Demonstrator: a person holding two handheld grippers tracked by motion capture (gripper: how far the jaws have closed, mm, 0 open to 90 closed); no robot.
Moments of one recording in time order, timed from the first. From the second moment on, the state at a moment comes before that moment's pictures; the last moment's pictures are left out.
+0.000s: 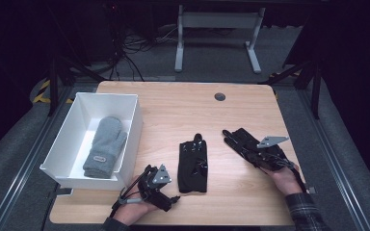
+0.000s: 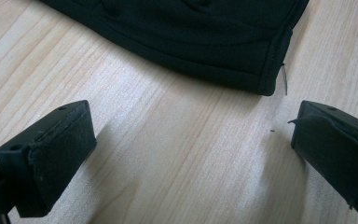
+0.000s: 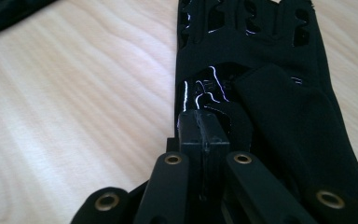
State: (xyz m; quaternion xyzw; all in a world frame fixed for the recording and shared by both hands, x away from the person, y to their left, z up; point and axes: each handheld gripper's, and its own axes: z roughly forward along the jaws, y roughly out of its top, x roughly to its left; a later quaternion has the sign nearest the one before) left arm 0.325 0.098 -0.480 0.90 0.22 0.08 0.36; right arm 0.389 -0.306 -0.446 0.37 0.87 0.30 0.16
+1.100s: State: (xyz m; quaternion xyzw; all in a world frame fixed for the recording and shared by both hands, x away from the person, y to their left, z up) left arm 0.325 0.098 -0.480 0.90 0.22 0.08 0.36; right arm 0.377 -0.372 -0.443 0.41 0.84 0.30 0.18
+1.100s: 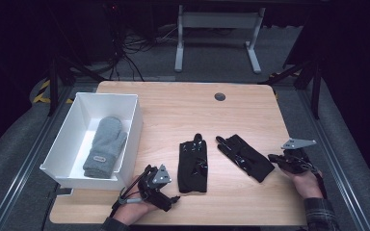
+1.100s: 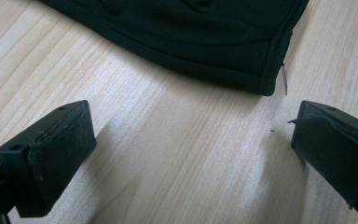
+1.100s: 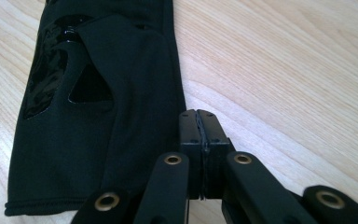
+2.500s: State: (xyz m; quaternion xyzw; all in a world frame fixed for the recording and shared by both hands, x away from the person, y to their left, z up) left arm 0.332 0.093 -0.452 0.88 0.27 0.07 0.38; right arm 0.371 -0.302 -0.437 0.32 0.87 0.34 0.15
